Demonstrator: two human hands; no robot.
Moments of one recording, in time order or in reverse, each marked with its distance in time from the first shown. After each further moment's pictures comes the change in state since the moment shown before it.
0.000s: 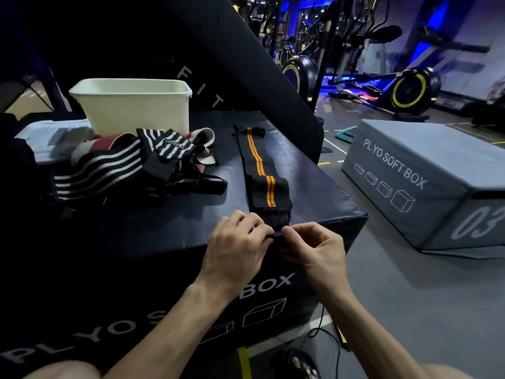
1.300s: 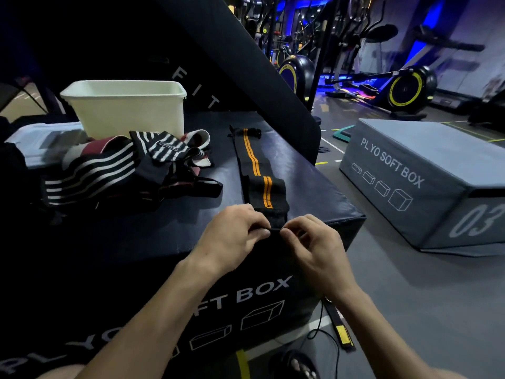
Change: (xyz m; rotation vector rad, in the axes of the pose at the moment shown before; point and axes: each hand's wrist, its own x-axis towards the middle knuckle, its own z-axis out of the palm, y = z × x) left_hand 0.041 -0.015 -0.015 -0.312 -0.392 -0.213; right_hand 0.021 -0.001 -0.018 -0.739 -0.080 -0.447
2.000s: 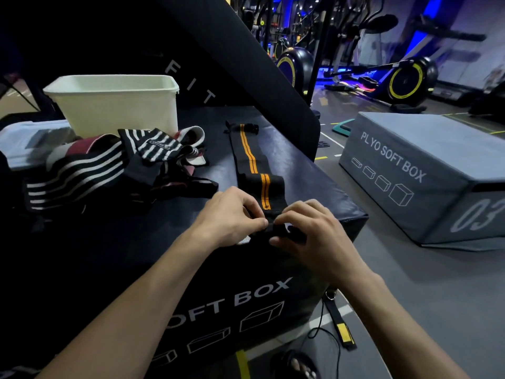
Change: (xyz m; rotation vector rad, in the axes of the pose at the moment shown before) left_hand 0.036 0.002 -0.015 -0.117 -0.158 -0.338; right_hand 0.030 0.017 -0.006 -0.274 -0.116 -0.368
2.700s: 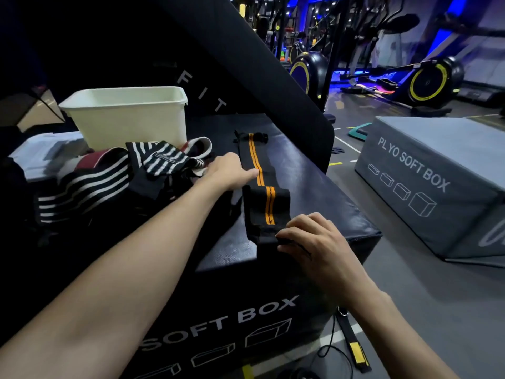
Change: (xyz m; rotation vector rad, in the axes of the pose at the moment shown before) left_hand 0.134 -0.013 -0.032 0.240 0.113 -0.259; right_hand 0.009 0.017 0.009 0.022 0.047 -0.102
